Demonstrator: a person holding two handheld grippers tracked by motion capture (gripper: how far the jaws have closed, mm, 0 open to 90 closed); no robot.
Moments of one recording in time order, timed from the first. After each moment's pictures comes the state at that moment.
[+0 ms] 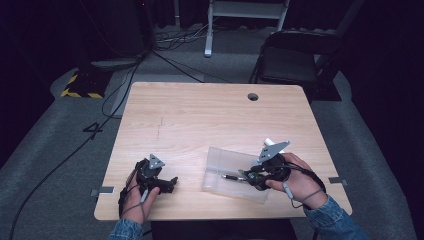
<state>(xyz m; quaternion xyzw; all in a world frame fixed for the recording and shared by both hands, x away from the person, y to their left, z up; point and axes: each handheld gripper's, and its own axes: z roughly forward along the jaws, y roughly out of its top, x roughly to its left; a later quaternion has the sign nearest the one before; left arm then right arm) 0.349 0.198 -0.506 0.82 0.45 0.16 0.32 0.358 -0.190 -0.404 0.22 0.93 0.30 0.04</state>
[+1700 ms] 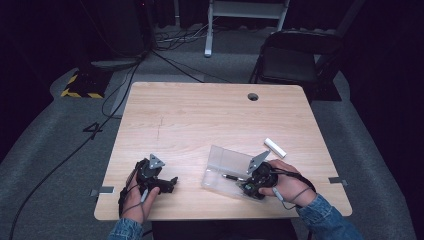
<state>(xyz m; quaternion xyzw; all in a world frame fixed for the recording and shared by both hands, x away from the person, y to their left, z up) 0.349 0.199 -0.506 0.82 0.45 0.16 0.32 0.366 -0.177 -0.455 0.17 0.96 0.22 -0.01</state>
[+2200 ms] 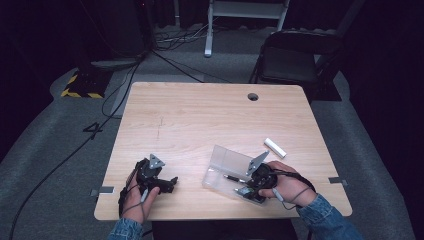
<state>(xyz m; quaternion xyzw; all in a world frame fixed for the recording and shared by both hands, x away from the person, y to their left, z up) 0.350 0.199 -0.506 0.82 0.45 0.16 0.32 0.365 -0.177 -0.458 0.17 0.96 0.21 -0.03</state>
